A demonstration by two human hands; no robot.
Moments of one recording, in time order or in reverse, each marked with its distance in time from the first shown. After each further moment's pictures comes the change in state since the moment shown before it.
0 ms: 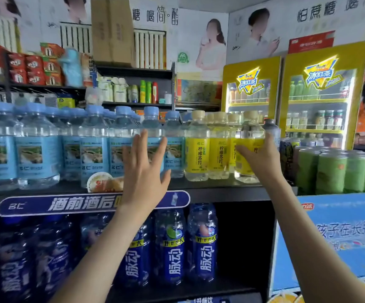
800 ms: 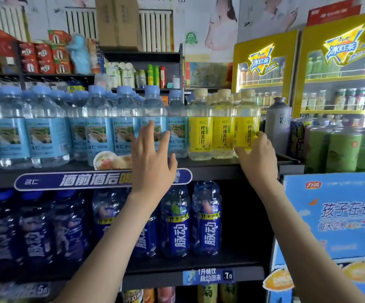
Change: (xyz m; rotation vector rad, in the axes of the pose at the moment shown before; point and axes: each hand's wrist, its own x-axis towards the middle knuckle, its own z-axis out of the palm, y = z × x) left_hand -0.025 0.018 -0.004 -0.009 -0.036 -0.073; right_hand -0.051 0.013 0.020 -0.243 0.011 -0.040
